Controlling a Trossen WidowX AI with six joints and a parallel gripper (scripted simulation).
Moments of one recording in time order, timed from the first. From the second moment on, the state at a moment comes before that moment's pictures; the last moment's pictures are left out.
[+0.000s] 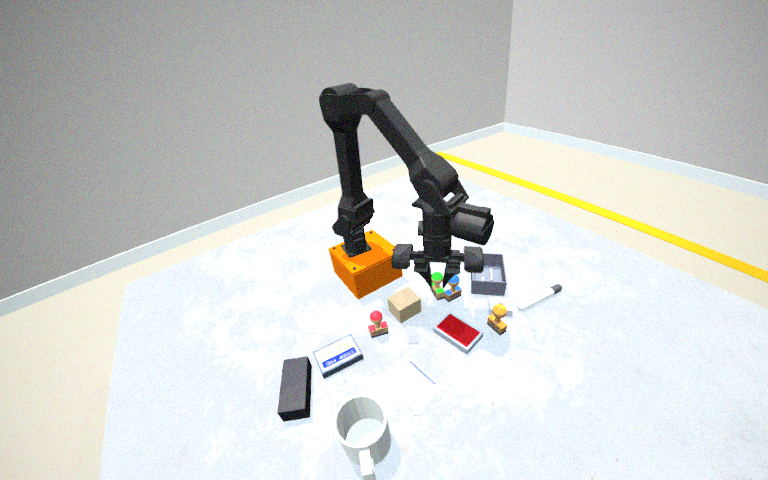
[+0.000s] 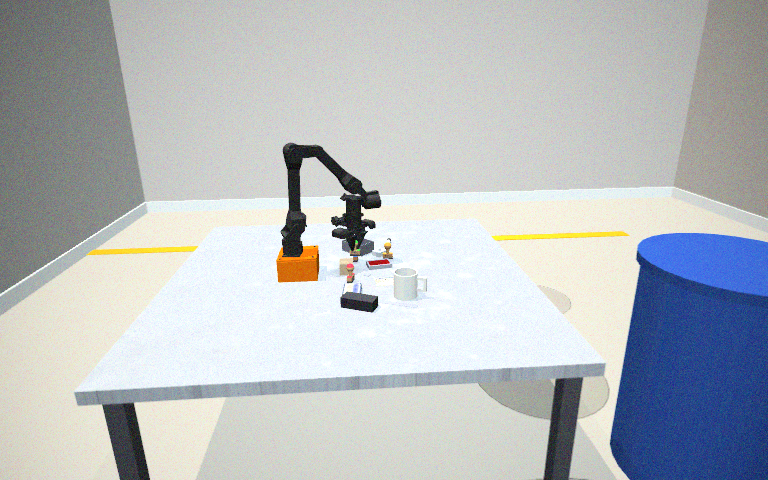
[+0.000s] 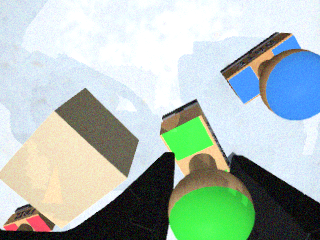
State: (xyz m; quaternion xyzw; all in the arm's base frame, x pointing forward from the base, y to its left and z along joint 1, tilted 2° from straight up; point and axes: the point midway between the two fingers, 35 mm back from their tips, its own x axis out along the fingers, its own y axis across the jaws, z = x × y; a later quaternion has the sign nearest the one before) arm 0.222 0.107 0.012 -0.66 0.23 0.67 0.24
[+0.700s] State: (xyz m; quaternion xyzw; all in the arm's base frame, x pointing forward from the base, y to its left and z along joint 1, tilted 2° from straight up) arm 0.219 0.107 -0.022 -0.66 0.23 0.67 0.24
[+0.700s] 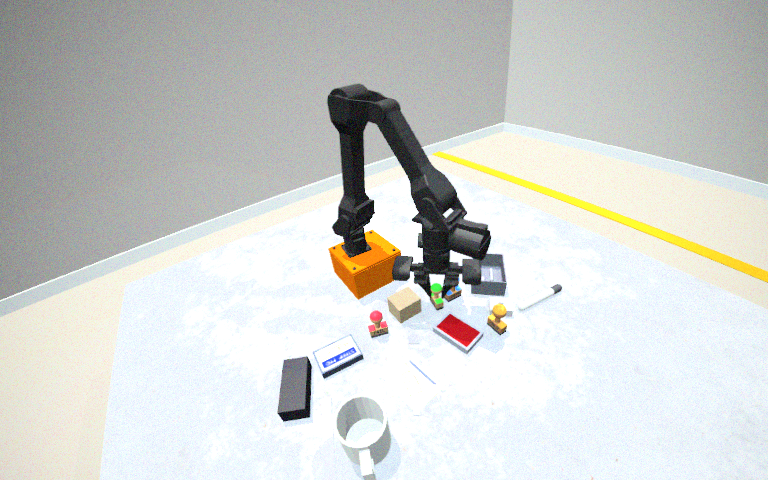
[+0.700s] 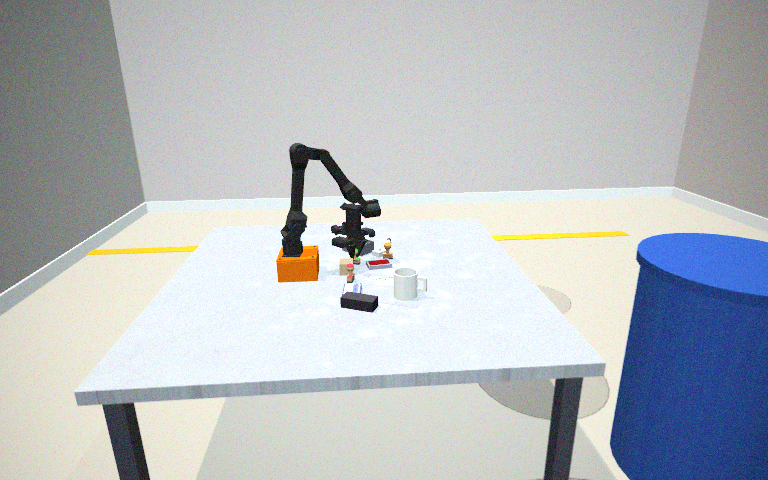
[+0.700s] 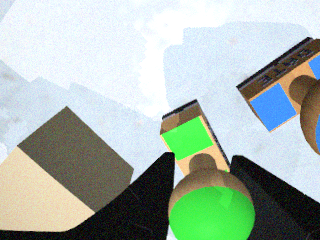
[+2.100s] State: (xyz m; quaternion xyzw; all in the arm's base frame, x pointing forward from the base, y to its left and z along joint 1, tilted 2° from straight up) arm 0.220 0.105 0.093 -0.66 0.23 0.67 0.24
